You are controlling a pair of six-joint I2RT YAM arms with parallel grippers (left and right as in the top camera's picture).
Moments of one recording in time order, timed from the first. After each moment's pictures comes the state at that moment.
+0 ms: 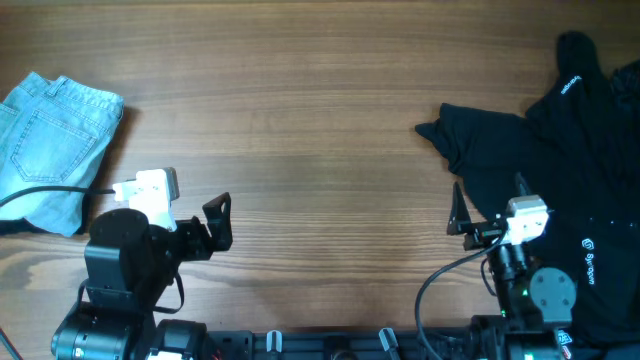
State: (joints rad) left arm -0.14 0.59 0.85 -0.90 0.07 -0.30; right arm 0.00 0.07 0.15 -0.06 -0.12 -0.07
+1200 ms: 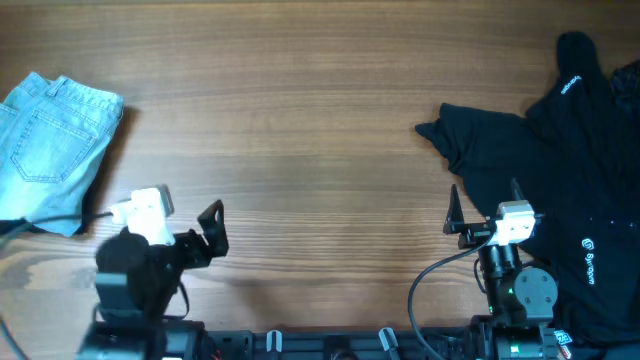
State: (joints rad) left arm -0.05 0.40 0.60 -0.75 0.07 -0.30; right arm 0.00 0.01 0.01 0.00 -0.07 -0.09
